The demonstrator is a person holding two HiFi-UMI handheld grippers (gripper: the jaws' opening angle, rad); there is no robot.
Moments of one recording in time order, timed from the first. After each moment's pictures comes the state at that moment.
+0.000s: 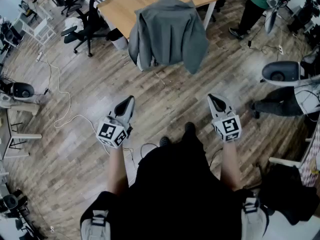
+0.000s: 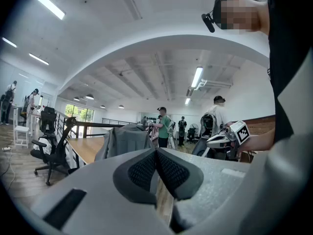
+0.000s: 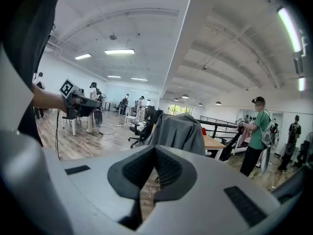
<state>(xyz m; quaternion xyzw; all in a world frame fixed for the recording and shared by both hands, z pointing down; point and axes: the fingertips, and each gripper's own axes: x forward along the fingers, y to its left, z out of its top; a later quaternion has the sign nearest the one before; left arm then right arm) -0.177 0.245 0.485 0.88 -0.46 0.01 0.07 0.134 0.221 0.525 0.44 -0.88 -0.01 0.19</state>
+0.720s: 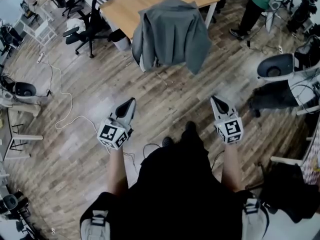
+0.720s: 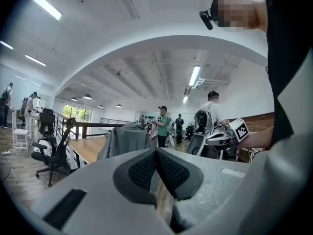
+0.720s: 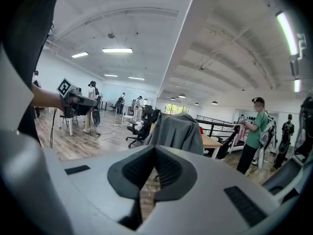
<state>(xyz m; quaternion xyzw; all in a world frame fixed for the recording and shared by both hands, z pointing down) -0.197 0.263 0.485 0.89 -0.46 0.02 0.07 0.125 0.239 0.525 0.45 -0.87 -0.01 0.20</state>
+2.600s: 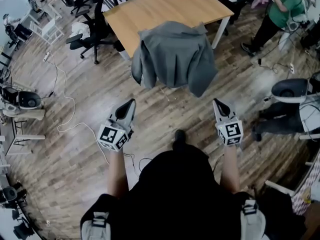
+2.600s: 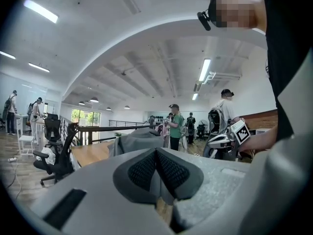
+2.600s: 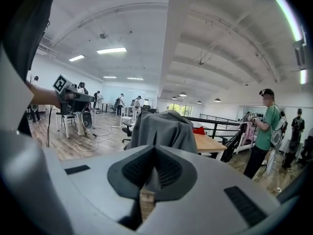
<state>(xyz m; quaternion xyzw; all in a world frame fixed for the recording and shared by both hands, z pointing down) -0.160 0.048 0.464 0.86 -0.50 0.04 0.06 0.169 -0.007 0.530 0.43 -0.88 -0.01 0.18</state>
